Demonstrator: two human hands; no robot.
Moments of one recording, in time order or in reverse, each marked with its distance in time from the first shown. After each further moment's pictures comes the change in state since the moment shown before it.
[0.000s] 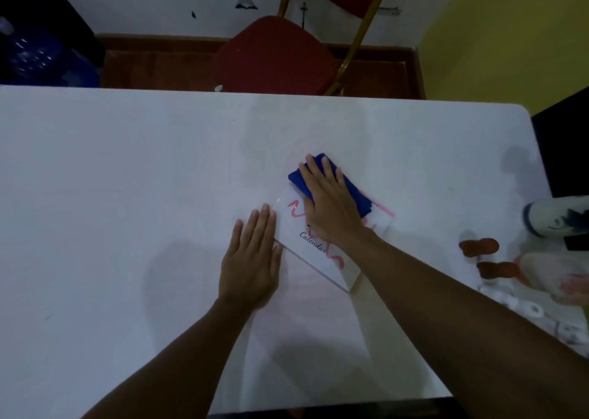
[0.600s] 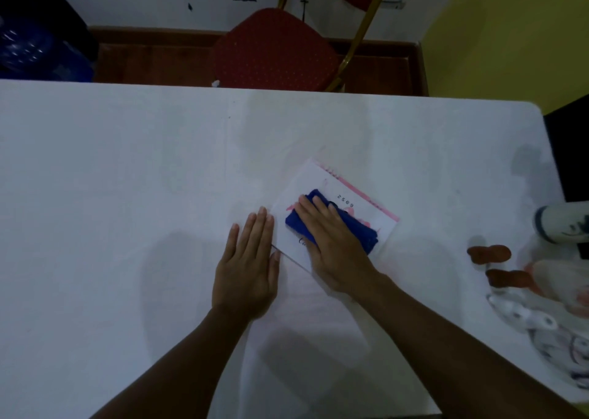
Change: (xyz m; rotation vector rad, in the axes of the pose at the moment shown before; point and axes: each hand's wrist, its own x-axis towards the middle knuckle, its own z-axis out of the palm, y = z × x) left_hand 0.001 -0.002 0.010 0.046 0.043 -0.001; right_hand -0.061 0.002 0.021 0.201 -0.043 -0.122
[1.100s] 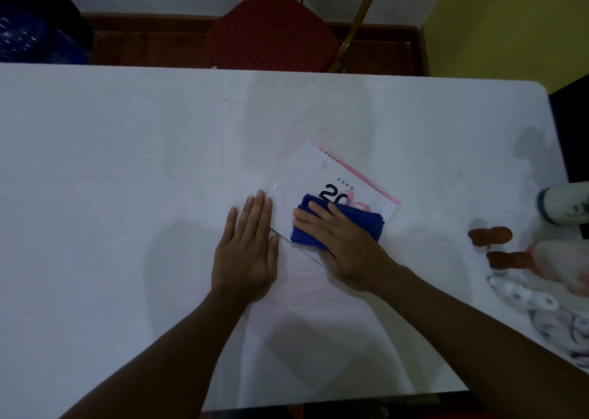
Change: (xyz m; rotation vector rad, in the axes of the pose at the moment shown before) left_hand -0.001 -0.001 0.001 -0.003 0.021 0.011; right_hand -0.033 0.018 -0.007 -0.074 -0.057 -0.247
